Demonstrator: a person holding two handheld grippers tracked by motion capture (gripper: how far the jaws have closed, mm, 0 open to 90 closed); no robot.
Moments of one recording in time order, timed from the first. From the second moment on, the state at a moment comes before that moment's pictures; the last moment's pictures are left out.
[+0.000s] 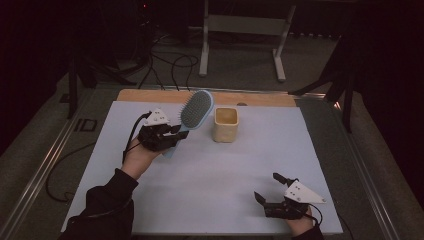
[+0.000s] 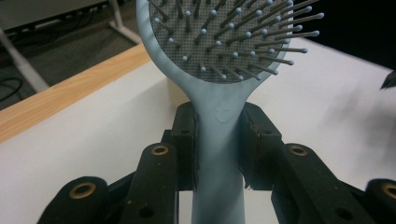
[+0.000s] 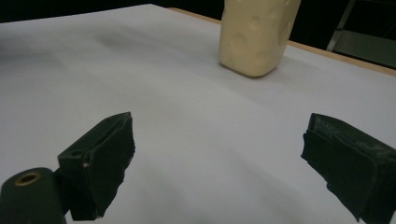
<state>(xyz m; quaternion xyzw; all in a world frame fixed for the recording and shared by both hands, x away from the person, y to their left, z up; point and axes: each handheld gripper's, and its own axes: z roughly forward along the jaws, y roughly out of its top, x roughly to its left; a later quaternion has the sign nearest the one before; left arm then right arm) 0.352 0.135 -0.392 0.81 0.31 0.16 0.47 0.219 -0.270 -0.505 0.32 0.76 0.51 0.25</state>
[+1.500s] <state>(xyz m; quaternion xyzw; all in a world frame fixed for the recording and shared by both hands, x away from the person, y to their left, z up) 0.385 0.087 -0.384 0.73 0.31 0.18 0.58 0.220 -0.271 -0.505 0.32 0.75 0.51 0.25</state>
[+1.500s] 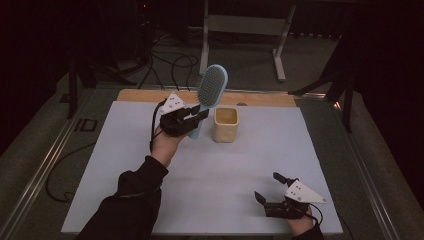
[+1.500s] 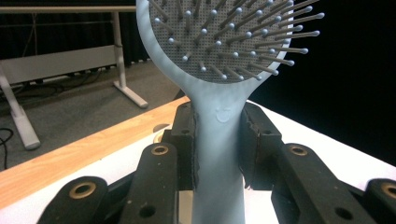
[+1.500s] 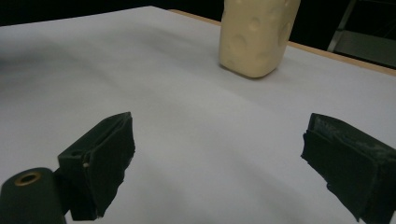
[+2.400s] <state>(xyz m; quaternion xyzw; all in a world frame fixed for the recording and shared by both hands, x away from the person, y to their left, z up) 0.414 0.047 -0.371 0.72 0.31 0.16 0.60 0.221 -0.272 -0.504 0.33 0.75 0.52 0.25</state>
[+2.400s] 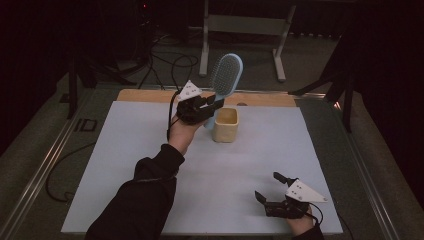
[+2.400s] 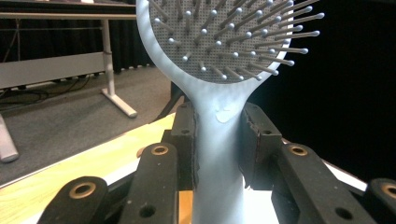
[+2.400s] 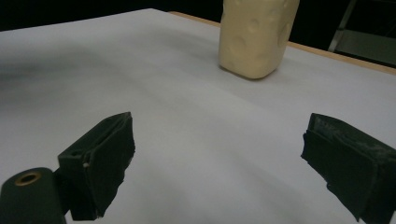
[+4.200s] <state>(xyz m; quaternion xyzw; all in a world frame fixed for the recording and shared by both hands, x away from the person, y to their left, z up) 0.482 0.010 -0.414 0.66 0.32 0.15 0.66 0.220 -0.275 -0.504 0.33 0.74 0.53 0.24</state>
